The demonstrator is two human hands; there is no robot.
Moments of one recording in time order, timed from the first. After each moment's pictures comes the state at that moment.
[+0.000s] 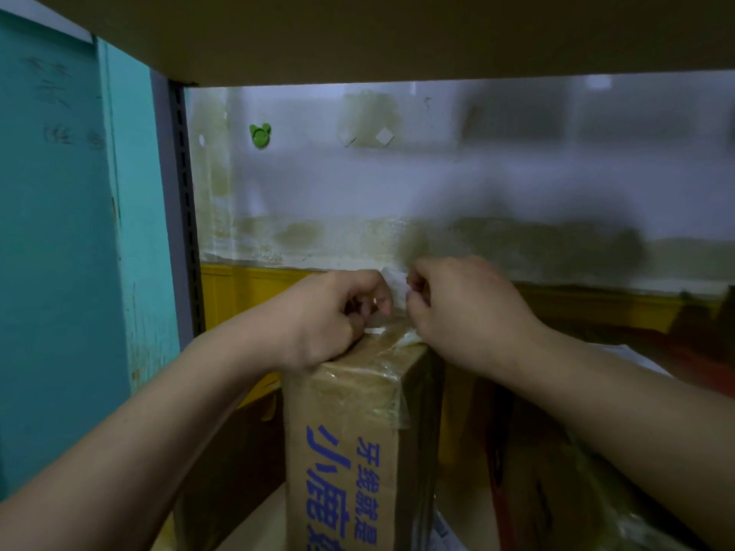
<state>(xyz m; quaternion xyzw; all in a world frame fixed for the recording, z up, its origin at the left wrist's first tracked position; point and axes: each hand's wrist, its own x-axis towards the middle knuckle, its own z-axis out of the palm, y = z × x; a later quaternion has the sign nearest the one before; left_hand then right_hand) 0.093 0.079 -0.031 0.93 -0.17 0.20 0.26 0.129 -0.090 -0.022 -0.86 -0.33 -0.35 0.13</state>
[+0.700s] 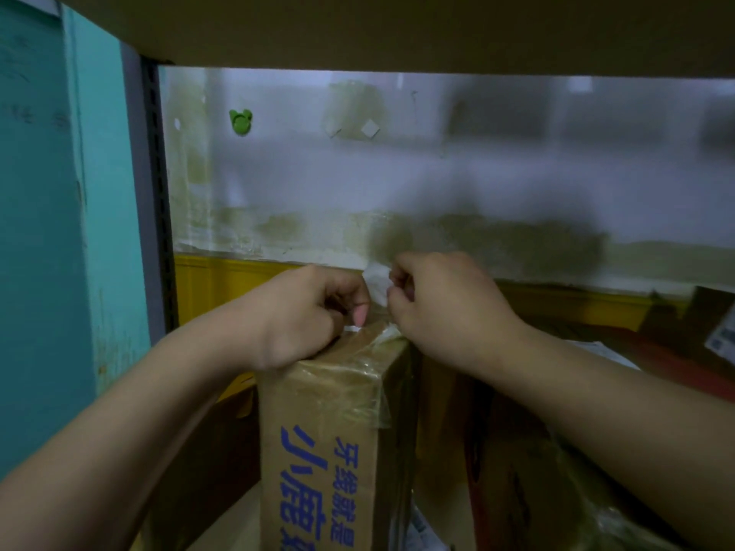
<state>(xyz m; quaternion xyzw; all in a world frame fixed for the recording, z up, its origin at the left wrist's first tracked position) 0.090 0.078 -0.032 0.93 -0.16 0.19 0.28 0.133 -0.090 -0.023 -0.86 -0.34 -0.35 0.14</state>
